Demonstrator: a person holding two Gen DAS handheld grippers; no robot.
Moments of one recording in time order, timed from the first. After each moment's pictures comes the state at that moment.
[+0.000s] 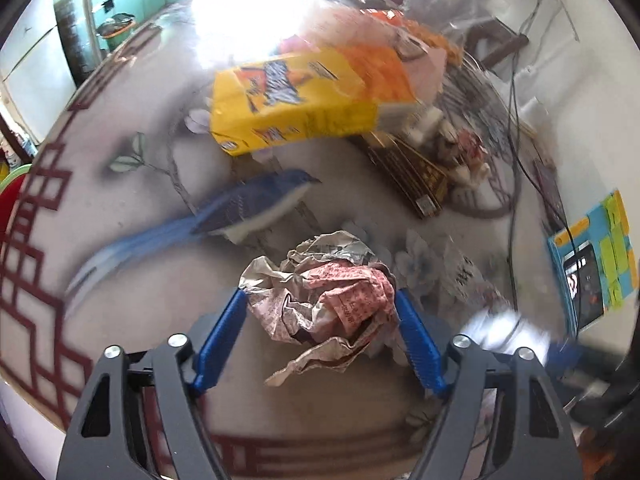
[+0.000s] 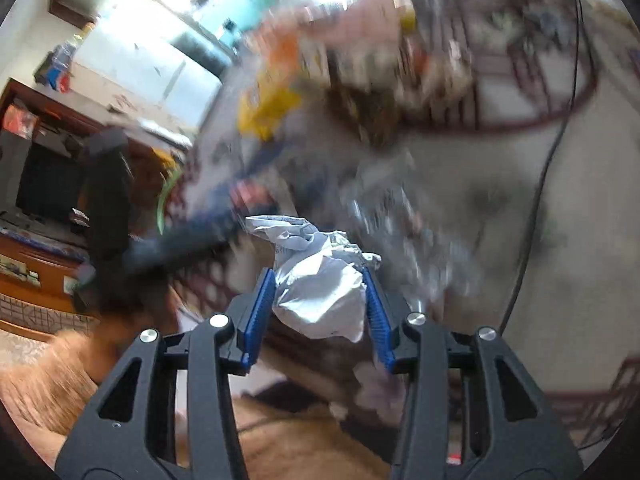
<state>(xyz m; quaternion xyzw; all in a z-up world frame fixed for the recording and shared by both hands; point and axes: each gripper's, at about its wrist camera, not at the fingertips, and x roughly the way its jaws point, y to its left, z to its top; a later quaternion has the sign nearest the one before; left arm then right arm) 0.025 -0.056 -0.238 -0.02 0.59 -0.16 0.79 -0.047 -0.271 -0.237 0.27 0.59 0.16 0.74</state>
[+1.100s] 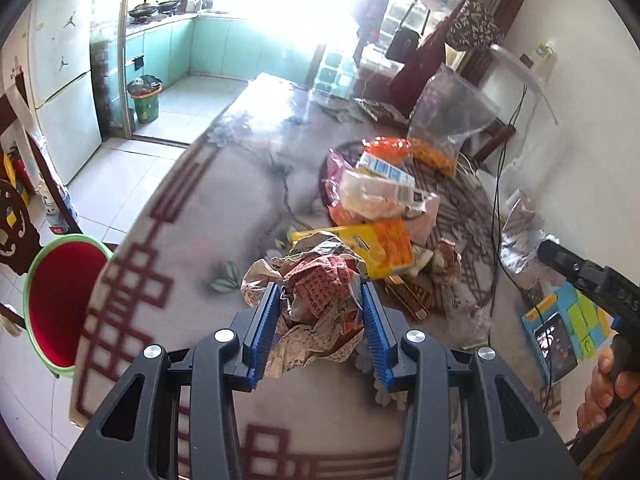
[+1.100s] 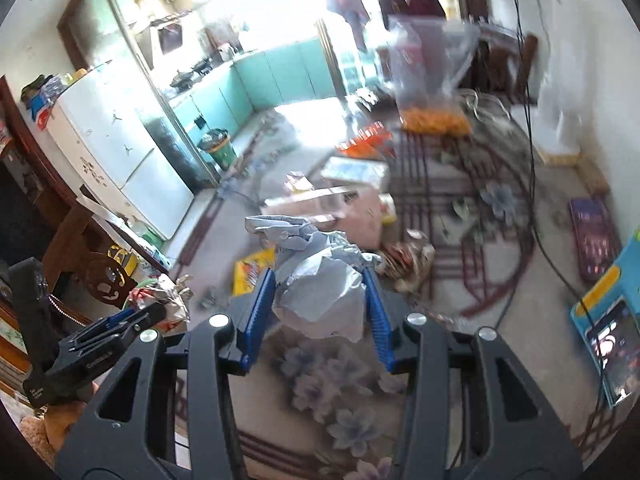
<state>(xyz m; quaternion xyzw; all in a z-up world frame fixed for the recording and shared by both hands) 0.043 0.012 -0.121 -0.05 0.47 -0.15 0.87 0.013 -0.272 -0.105 0.19 0.41 0.03 0.89</state>
